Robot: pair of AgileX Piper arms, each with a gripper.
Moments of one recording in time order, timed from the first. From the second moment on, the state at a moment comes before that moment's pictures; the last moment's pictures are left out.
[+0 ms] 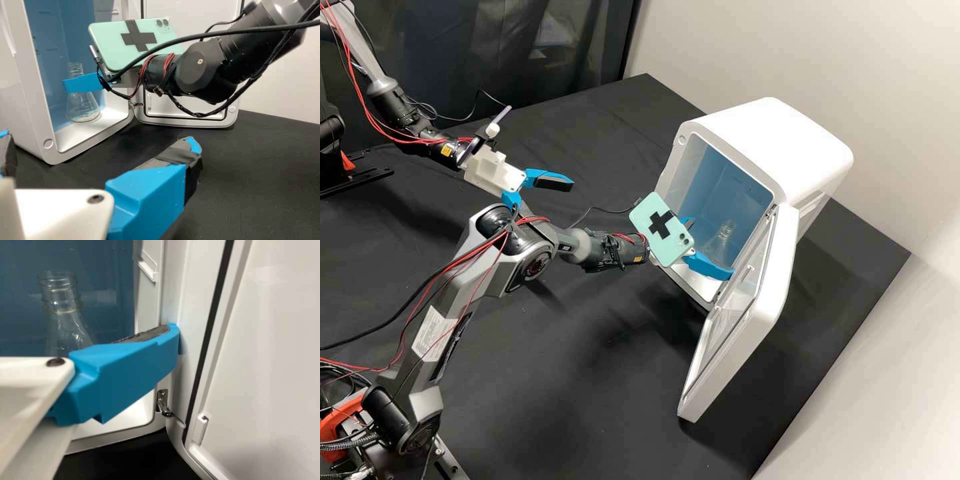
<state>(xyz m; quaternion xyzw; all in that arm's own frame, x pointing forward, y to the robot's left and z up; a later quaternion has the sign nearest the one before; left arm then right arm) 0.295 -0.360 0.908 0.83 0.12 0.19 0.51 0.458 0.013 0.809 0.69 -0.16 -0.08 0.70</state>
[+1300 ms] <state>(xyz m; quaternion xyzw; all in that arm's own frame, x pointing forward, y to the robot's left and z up) 0.304 -0.361 0.909 0.83 0.12 0.18 0.51 0.451 0.055 0.811 0.67 -0.14 -0.09 0.72</state>
